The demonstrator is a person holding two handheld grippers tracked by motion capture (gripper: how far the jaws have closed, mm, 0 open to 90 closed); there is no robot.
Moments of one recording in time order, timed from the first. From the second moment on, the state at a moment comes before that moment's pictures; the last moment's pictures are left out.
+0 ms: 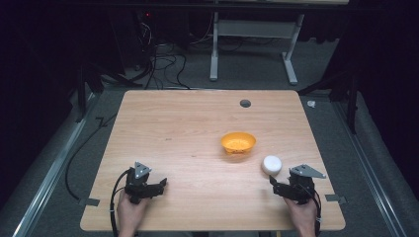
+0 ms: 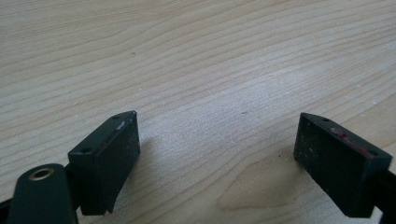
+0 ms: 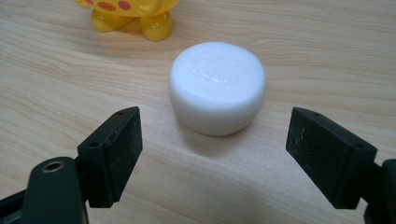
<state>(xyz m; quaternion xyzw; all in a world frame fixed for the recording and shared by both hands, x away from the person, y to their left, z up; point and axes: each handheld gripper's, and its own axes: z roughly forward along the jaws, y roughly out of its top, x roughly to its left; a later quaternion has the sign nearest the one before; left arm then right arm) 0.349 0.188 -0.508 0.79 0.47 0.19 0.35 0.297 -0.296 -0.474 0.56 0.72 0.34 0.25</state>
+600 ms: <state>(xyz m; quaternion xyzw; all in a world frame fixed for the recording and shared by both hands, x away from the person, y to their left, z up) 0.349 0.188 -0.508 0.79 0.47 0.19 0.35 0.336 -0.284 -0.470 0.57 0.72 0.31 0.25</state>
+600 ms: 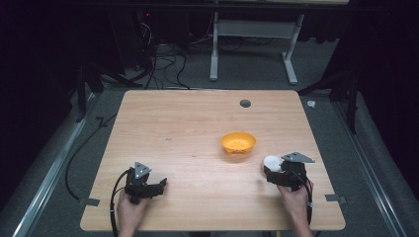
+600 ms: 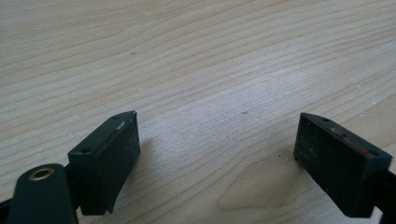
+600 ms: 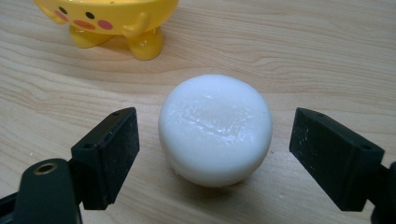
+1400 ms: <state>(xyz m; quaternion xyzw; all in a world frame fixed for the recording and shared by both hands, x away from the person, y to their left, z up) 0.349 0.188 -0.508 0.79 0.47 0.19 0.35 0.360 -0.277 -0.492 0.59 0.73 0.28 0.23</state>
